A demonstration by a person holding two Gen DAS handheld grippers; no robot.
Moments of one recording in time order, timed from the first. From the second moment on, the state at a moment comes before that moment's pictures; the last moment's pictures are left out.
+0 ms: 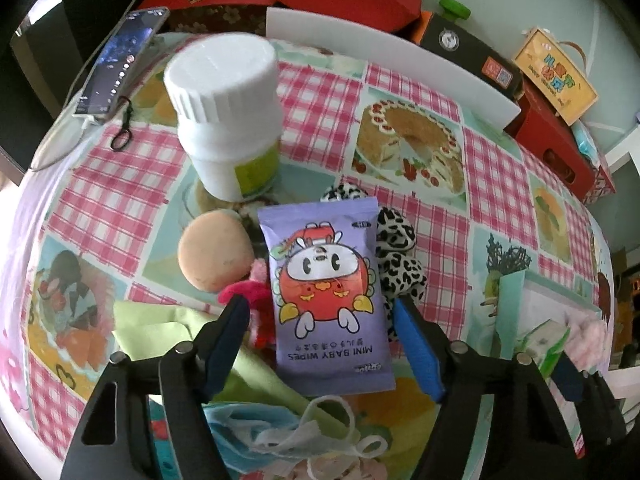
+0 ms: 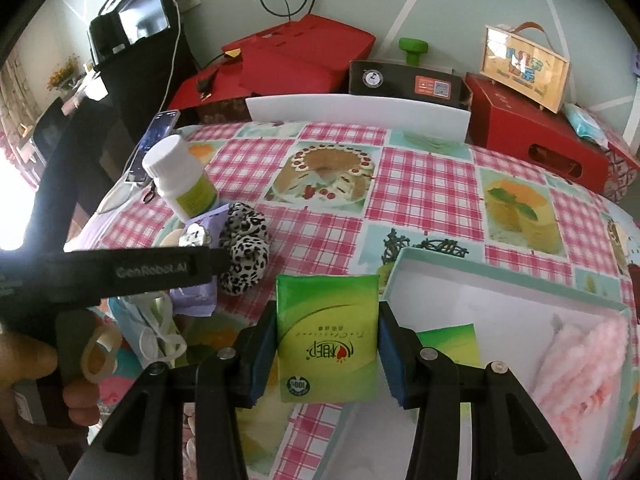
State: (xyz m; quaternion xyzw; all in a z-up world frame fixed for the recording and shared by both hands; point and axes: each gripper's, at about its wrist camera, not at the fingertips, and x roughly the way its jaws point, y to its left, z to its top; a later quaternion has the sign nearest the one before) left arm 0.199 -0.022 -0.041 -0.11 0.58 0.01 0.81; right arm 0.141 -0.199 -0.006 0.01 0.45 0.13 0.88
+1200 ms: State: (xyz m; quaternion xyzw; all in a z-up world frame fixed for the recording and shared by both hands) left arm 0.172 -0.006 0.032 -0.15 0.46 -0.01 0.88; right arm 0.134 -0.217 0.012 0.04 0.42 0.11 0.90
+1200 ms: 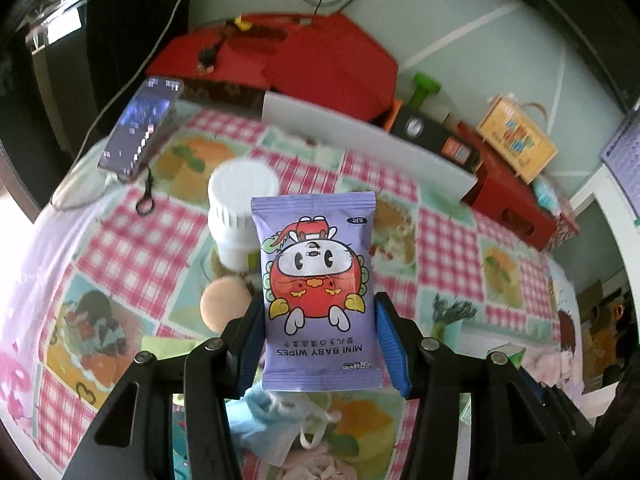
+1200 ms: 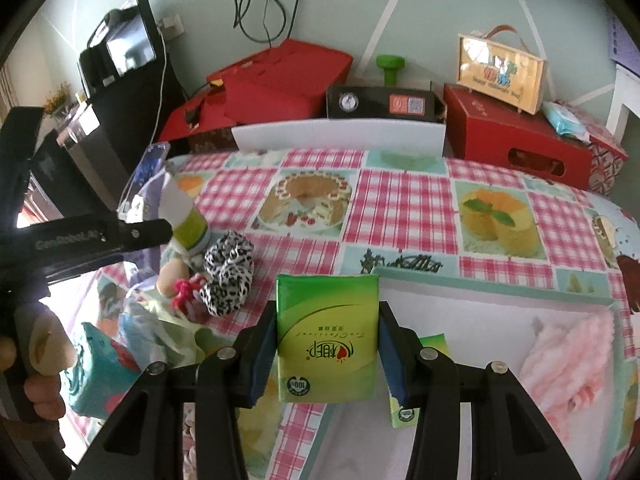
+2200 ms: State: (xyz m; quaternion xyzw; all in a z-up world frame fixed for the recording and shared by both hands) left arm 0.147 -0.079 0.083 -0.10 0.41 -0.12 0.90; right arm 0.099 -0.315 0.078 0.08 0.34 -0.02 0.94
